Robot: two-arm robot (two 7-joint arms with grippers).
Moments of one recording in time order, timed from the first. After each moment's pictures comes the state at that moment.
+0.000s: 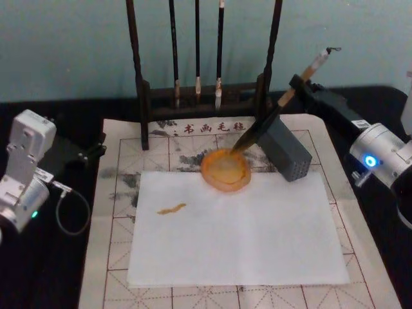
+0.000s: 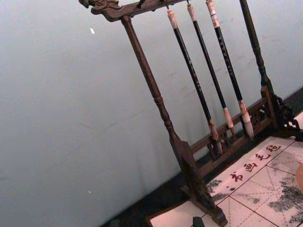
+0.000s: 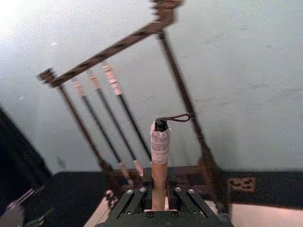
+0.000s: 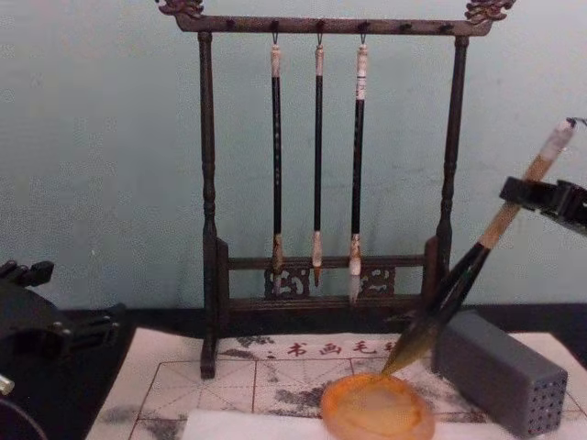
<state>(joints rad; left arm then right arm) -0.20 0.60 0.45 -1.41 -0.25 -0.12 0.03 0.27 0.44 -0.32 -1.46 0.90 0.08 0.29</state>
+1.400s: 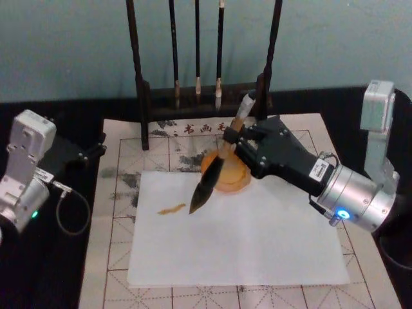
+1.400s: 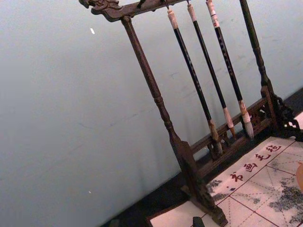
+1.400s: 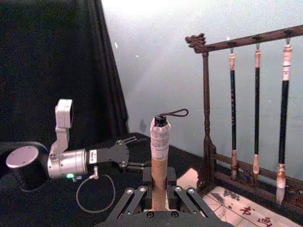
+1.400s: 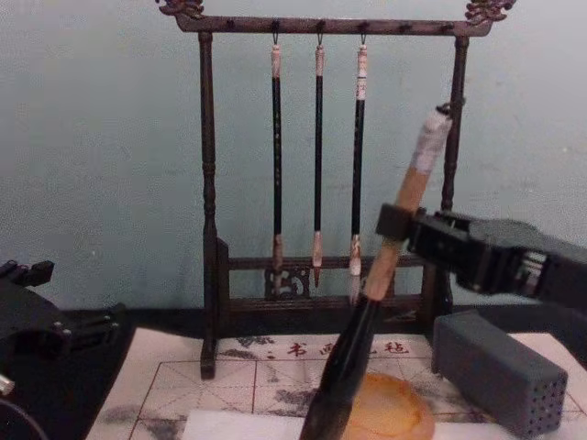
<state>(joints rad) -0.20 0.60 0.45 -1.41 -0.25 -0.12 0.03 0.18 0.52 -0.46 -1.62 0.71 -0.07 0.58</state>
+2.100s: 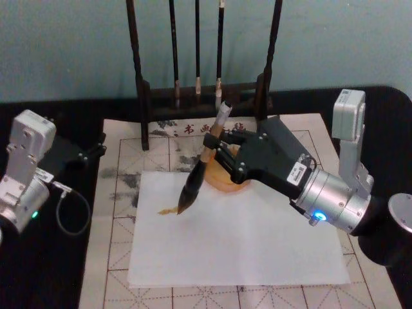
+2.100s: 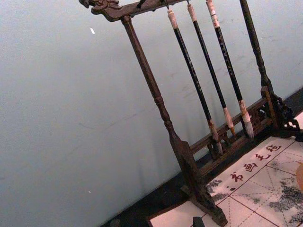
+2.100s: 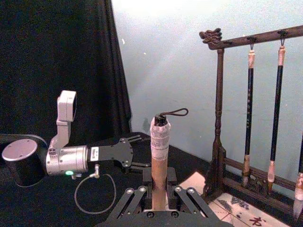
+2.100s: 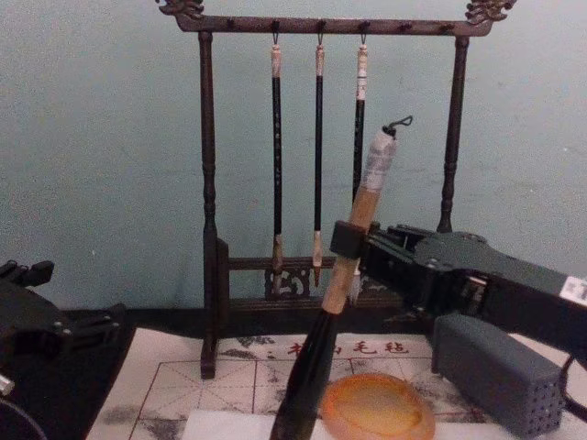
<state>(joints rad) -0.20 0.60 0.45 -1.41 -0.25 -0.12 0.03 0.22 0.44 -0.49 -1.54 0.62 -0.12 0.60</state>
